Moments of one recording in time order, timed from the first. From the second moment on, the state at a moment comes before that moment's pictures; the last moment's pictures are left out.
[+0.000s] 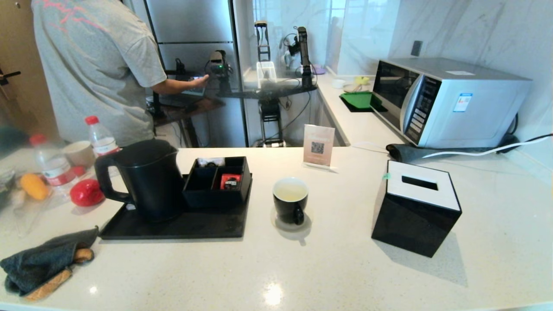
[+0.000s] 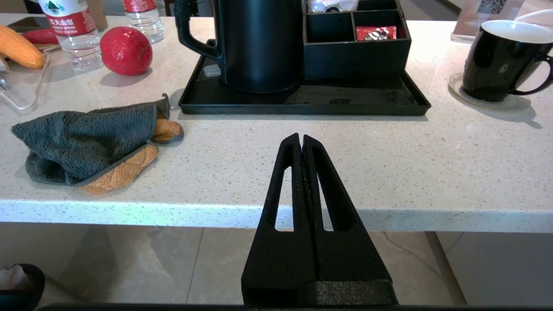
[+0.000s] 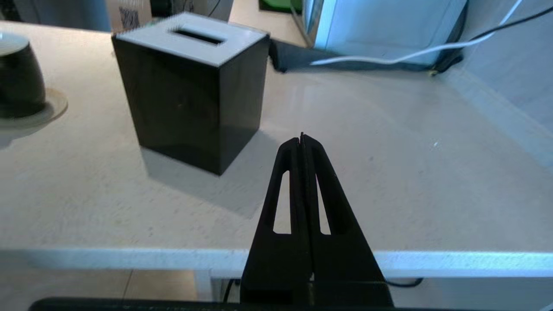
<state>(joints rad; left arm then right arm) 0.00 0.00 0.00 0.00 0.02 -0.02 -0.04 0.26 -0.01 -0.29 -0.03 -0.12</state>
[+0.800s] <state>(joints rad) 0.00 0.00 0.00 0.00 0.02 -0.02 0.00 0.01 0.00 0.00 0.03 -0.13</state>
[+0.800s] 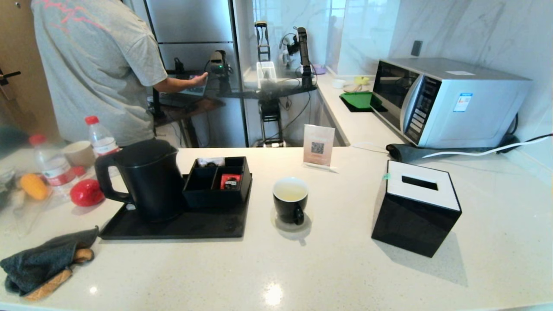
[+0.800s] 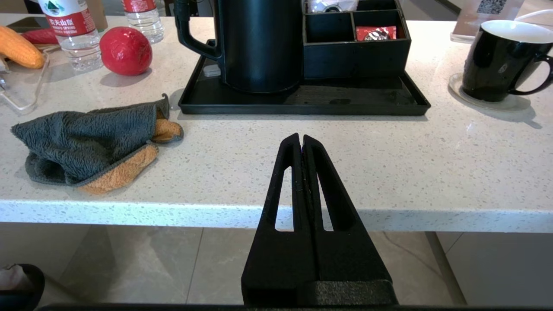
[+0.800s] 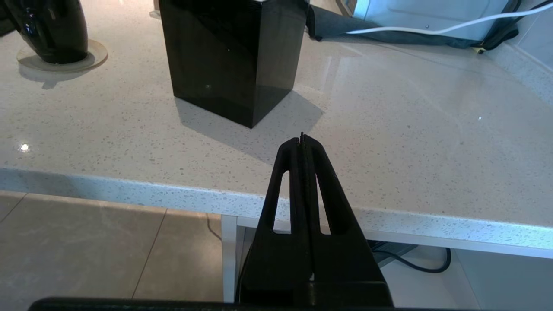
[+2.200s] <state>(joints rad) 0.00 0.00 0.00 0.00 0.02 -0.03 0.00 0.00 0.00 0.00 0.01 -0.11</state>
